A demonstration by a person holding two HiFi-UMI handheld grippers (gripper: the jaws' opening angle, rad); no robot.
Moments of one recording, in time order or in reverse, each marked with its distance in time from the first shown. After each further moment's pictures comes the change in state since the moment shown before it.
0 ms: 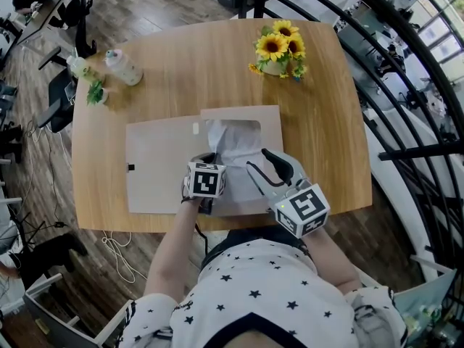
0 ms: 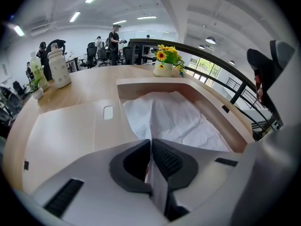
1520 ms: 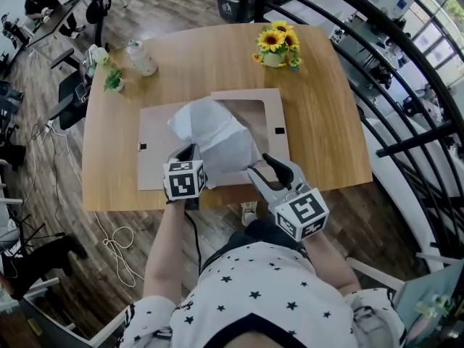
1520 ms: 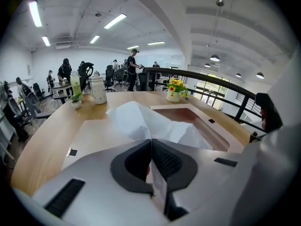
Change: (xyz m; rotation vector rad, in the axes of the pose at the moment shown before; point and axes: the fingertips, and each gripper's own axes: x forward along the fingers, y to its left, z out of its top) left arm -0.132 0.044 -0.032 -0.076 -0.269 0.134; right arm -0.067 0.102 -0.023 -0.050 -0.054 -0.029
